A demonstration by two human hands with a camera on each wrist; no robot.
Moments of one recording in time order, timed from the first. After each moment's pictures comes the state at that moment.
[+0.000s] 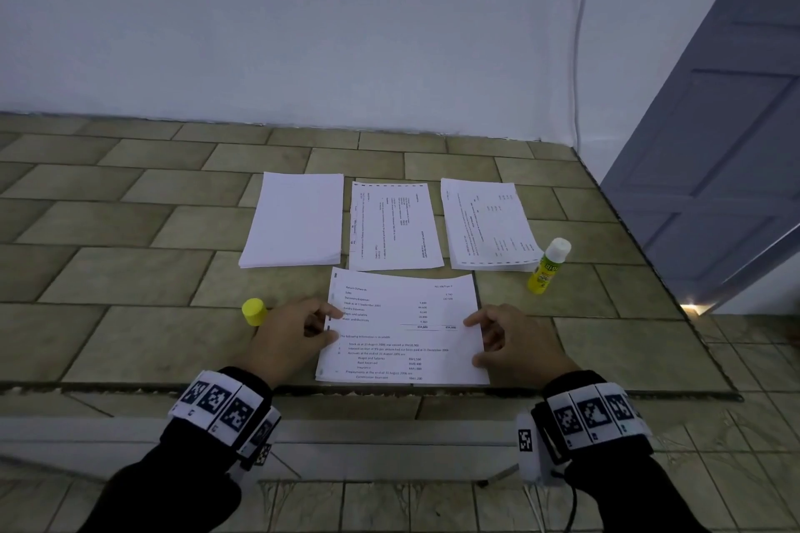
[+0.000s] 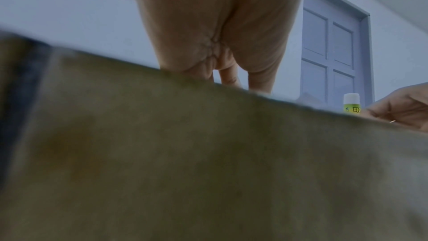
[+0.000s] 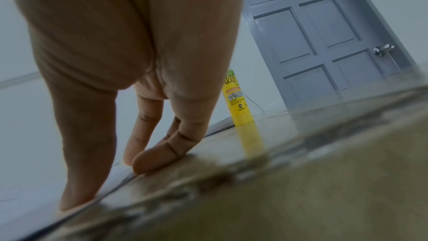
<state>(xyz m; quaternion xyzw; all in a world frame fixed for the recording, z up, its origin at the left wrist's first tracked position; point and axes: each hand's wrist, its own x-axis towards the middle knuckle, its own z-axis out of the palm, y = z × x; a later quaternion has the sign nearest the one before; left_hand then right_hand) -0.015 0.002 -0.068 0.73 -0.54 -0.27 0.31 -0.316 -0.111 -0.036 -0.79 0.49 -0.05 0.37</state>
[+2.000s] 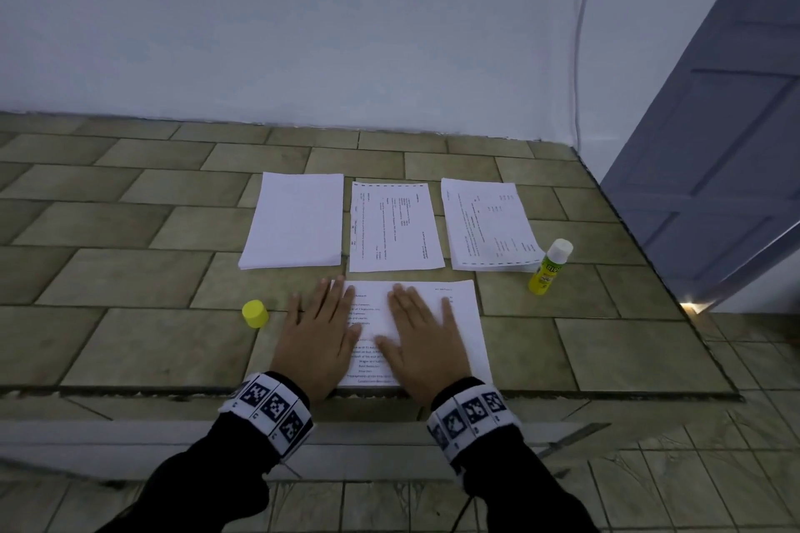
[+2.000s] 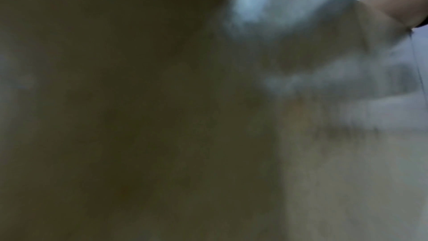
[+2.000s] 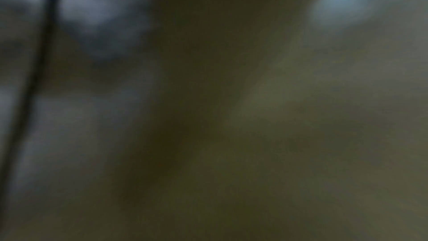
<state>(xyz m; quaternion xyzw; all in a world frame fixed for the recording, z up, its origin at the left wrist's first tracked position) -0.042 -0.010 -0.100 0.74 -0.67 -0.01 0.09 -0.216 -0.075 -0.085 -0.91 0.41 -0.02 0.10</state>
